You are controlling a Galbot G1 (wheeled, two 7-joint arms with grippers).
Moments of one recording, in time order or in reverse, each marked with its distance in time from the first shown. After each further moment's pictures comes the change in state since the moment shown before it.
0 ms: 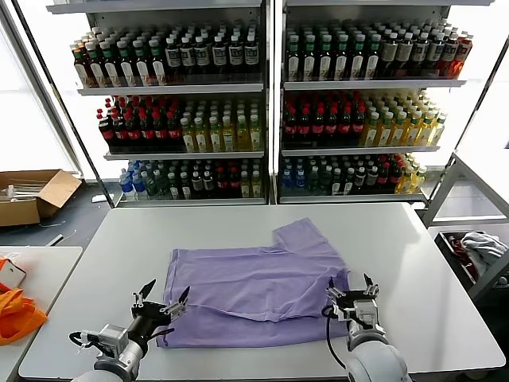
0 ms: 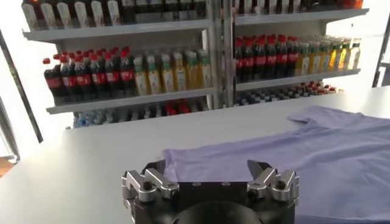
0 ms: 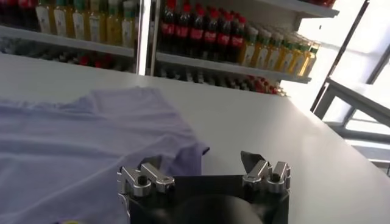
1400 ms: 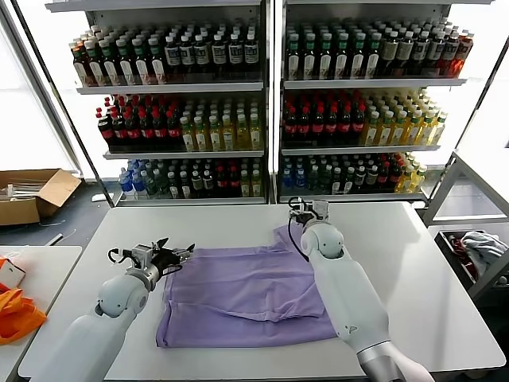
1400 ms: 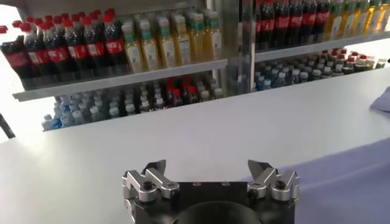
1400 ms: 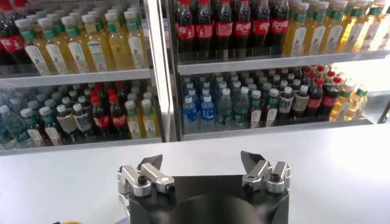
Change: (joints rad) left arm -0.642 0.114 0.319 0.579 -0.175 0.083 -0.005; right arm 0.570 0.195 -0.079 -0.705 0.105 -0.001 -0.059
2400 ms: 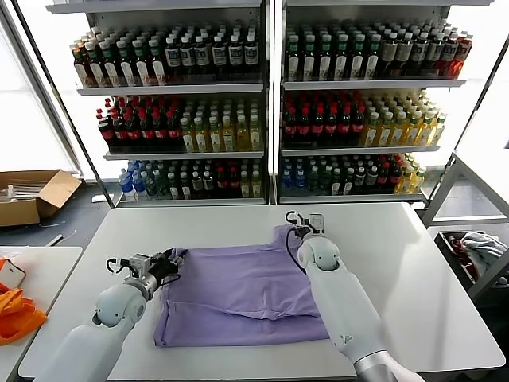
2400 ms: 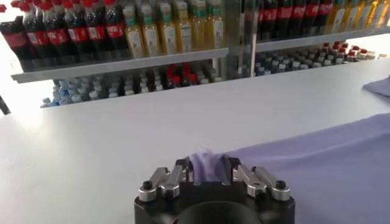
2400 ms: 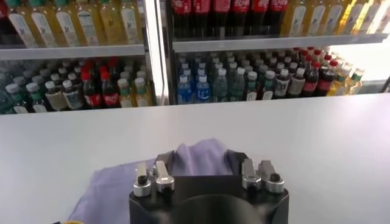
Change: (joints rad) left arm 0.065 0.009 -0.018 -0.017 -0.025 0.020 0.003; right arm -0.076 -0.009 -0.008 0.019 -0.024 0.003 0.010
